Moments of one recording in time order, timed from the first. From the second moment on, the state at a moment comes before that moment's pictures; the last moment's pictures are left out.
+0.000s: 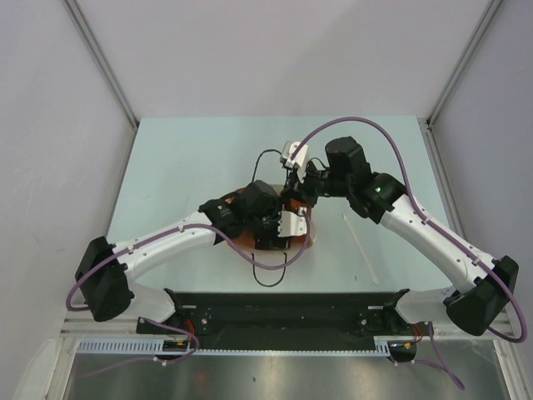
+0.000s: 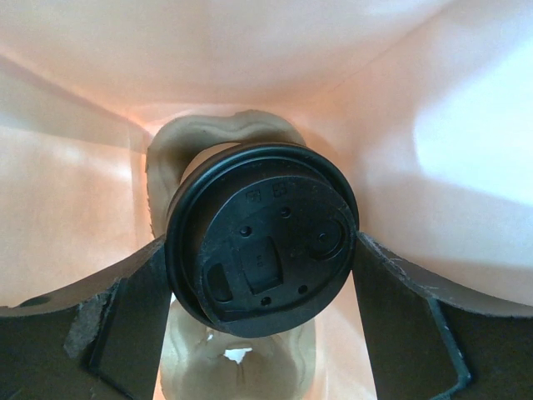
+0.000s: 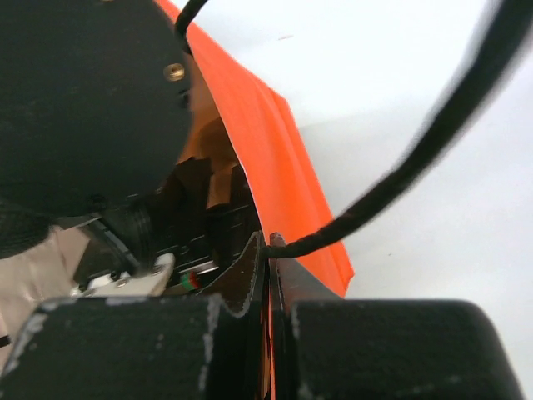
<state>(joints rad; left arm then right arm) -0.91 1.39 1.07 -0.52 0.18 0.73 0.70 1.31 1.32 -0.47 -0.47 -0.33</state>
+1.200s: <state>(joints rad) -0.95 1.28 1.10 -0.73 -0.01 0.79 0.83 1.25 1.32 -0.50 -0.25 -0.51</state>
